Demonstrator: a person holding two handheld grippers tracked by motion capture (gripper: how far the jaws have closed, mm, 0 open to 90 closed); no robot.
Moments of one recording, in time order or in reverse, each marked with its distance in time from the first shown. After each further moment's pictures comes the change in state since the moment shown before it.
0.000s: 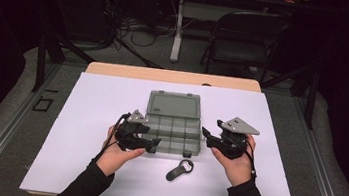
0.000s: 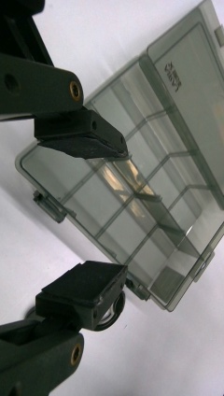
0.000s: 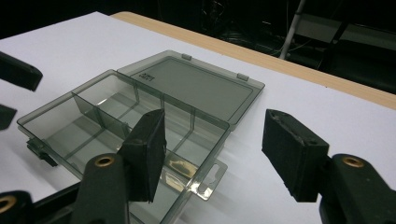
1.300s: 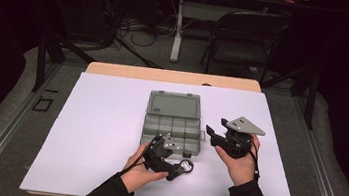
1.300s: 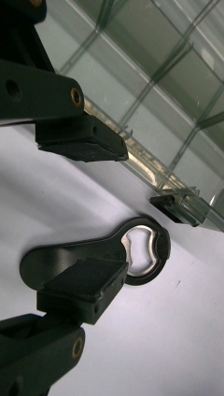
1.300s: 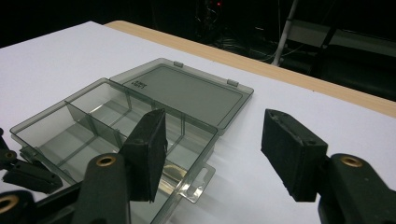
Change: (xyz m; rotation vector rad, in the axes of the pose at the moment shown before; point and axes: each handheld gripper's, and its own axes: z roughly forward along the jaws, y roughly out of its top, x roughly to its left) left arm -0.068 -0.008 0.058 0.173 -0.030 0.166; right arm -0.007 0.002 -0.006 -0.027 -0.020 0.011
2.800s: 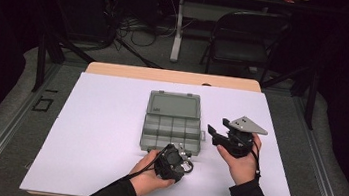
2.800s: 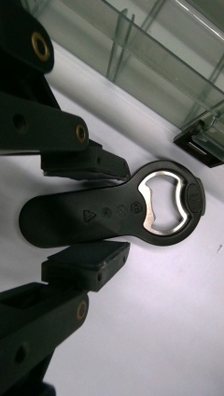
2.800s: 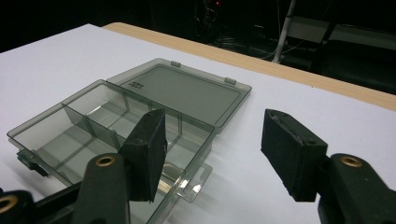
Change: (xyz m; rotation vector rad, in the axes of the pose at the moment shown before) left arm -0.023 0.009 0.018 0.173 -0.042 0.046; right arm -0.006 -0.002 0.001 0.002 0.002 0.034
